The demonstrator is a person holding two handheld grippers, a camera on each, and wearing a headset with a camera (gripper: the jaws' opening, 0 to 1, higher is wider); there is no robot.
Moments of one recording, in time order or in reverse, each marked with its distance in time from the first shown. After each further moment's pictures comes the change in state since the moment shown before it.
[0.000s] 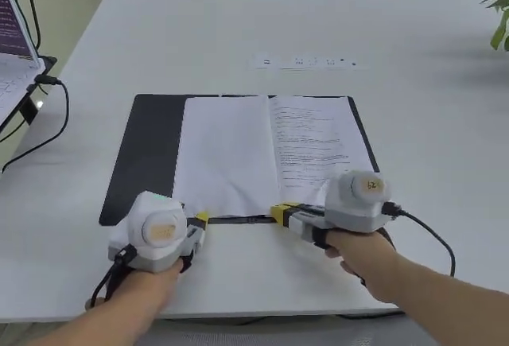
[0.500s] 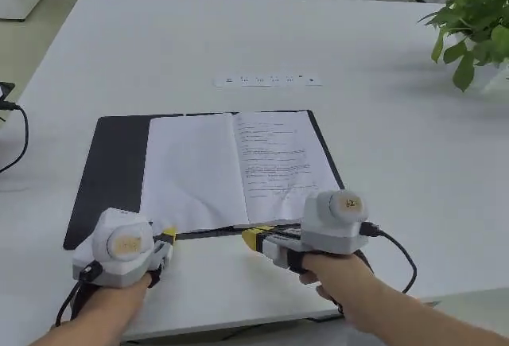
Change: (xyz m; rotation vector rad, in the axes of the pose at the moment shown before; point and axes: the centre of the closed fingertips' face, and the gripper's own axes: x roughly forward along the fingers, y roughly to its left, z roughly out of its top) left arm 0.000 0.002 0.001 -0.007 0.011 0.001; right arm -0.040 0.036 -0.001 0.082 -0.040 0.017
